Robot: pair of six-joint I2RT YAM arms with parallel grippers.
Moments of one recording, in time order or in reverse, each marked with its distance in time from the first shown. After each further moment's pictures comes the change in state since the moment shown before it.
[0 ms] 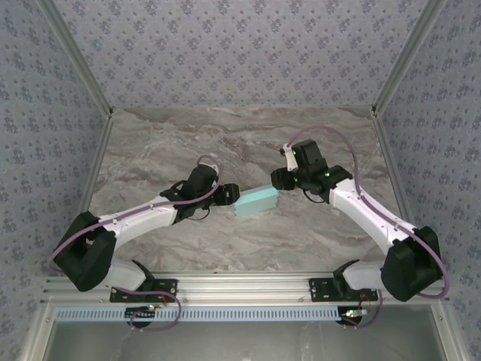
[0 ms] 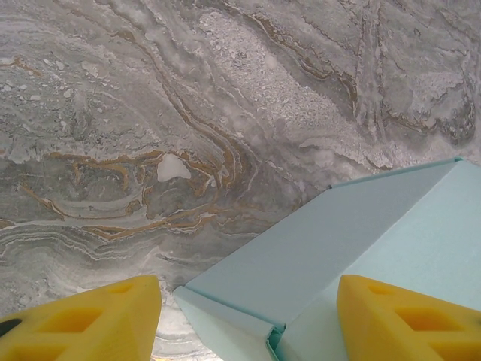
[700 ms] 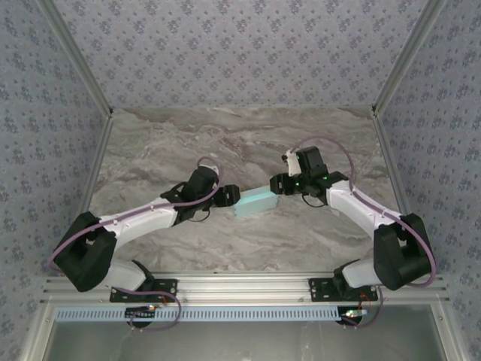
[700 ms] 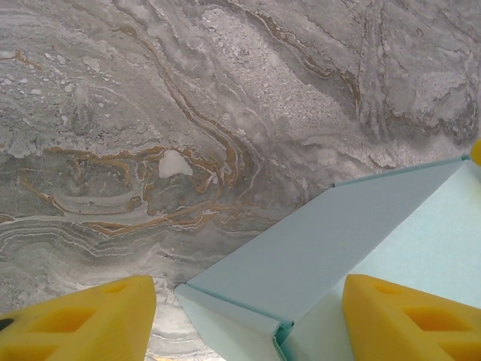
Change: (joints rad) left arm -0.014 -0.003 -0.027 0.032 -0.018 -0.013; right arm -0.063 0.055 -0.171 0.206 -0.180 0.060
